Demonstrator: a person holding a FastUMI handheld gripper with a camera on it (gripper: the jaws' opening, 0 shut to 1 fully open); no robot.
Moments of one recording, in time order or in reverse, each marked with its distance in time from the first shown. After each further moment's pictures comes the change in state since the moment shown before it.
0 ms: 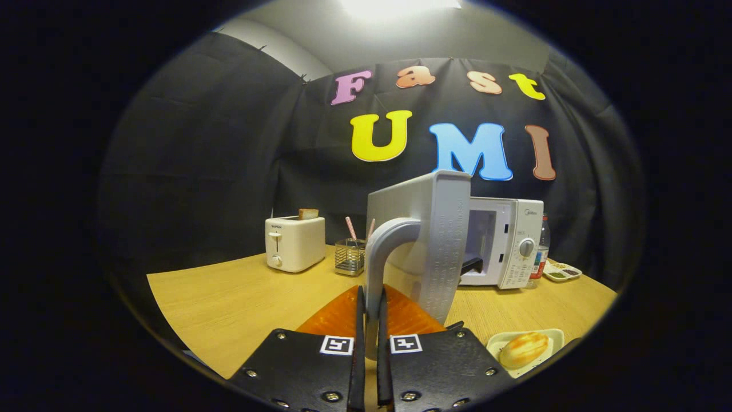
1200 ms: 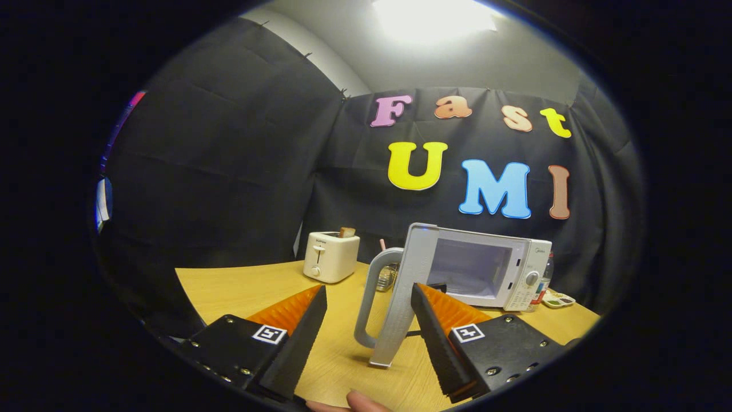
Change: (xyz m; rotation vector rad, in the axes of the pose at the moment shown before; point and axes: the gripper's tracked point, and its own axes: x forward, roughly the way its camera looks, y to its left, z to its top) arm -0.071 0.057 0.034 -0.099 -0.090 0.148
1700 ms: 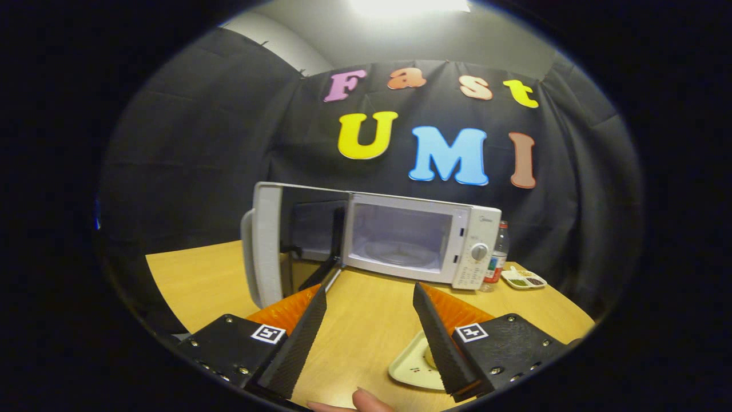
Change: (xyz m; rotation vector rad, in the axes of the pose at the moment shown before) arm -0.020 -0.167 -0.057 0.085 0.183 -0.185
